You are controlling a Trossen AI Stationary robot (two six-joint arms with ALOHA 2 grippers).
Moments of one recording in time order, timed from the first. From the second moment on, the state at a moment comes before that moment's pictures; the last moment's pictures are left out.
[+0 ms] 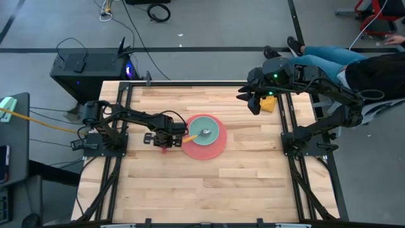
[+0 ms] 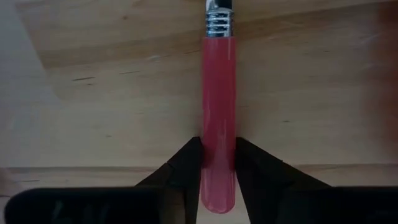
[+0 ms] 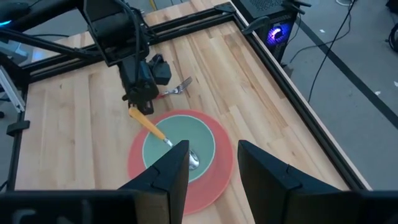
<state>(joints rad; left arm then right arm) 0.08 1.71 0.92 -0.81 0.12 -1.40 -0.23 1.26 1.66 -1.07 0.00 0.14</state>
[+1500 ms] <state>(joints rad) 0.09 1.03 0.92 -0.99 -0.21 -1.25 -0.24 1.04 1.66 -1.05 0.05 0.09</state>
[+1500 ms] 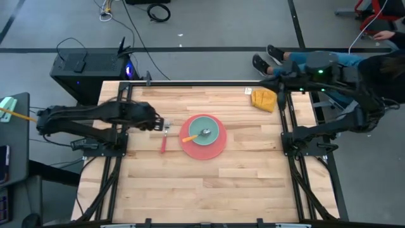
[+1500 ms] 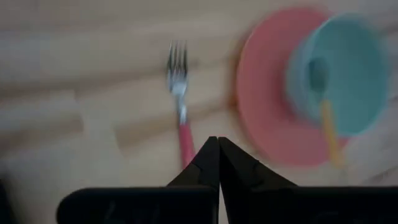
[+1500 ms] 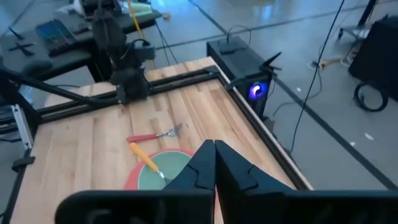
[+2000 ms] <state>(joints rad) 0.16 0.67 0.87 -0.56 -0.29 -0.47 -0.24 0.72 1.28 -0.73 -0.14 0.17</state>
